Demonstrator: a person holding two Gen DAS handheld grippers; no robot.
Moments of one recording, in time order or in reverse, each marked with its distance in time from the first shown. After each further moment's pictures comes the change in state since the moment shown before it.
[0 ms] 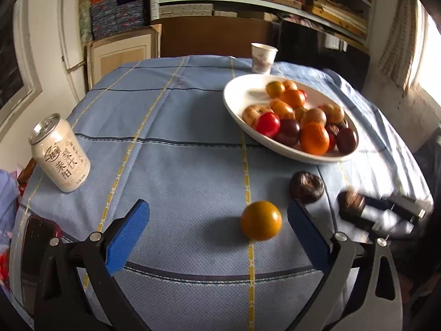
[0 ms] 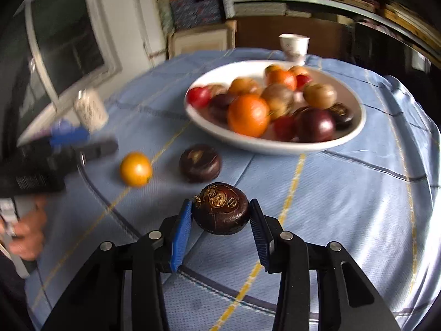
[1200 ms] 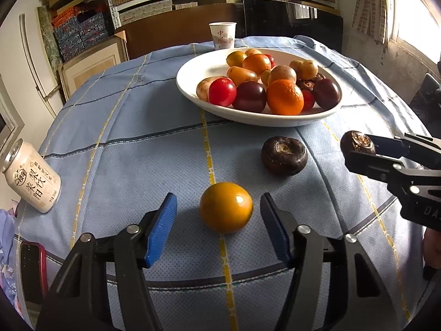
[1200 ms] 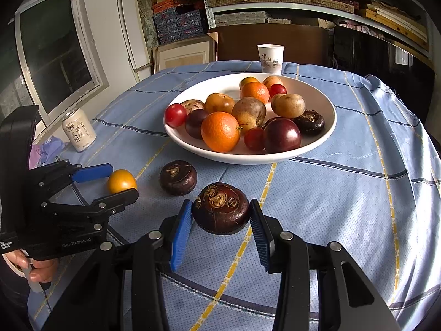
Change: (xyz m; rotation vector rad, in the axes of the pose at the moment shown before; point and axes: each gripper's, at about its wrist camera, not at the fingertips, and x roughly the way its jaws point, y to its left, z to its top) left arm 0.029 -0.036 -0.012 0.187 0.044 -0.026; right arm -0.004 -0.006 0.000 0.015 -0.005 -0.052
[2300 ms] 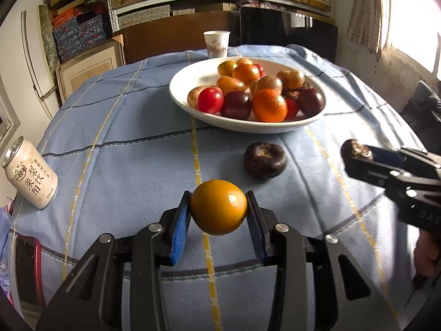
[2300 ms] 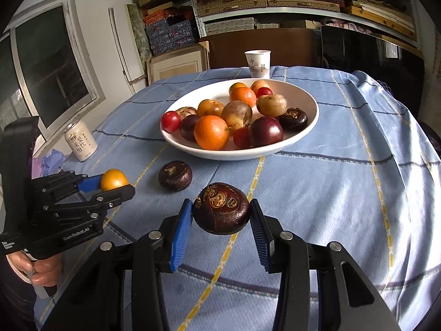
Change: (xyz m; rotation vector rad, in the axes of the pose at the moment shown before) left arm -0.021 -0.008 -0.006 -0.021 -0.048 -0.048; right arm -0.025 -0.008 -0.016 0.057 -0.057 -0.002
